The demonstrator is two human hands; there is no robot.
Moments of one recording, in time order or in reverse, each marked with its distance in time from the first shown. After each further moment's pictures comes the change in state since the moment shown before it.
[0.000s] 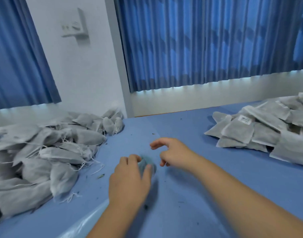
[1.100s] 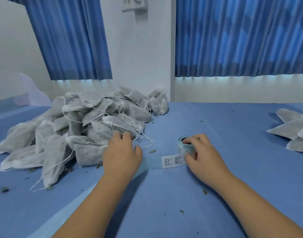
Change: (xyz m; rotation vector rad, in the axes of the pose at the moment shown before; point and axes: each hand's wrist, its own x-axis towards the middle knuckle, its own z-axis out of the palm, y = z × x) left_hand 0.016 -0.139 -0.057 0.196 0.207 -0.204; right_hand 0.001 0.011 0.103 -0.339 0.177 -0.304
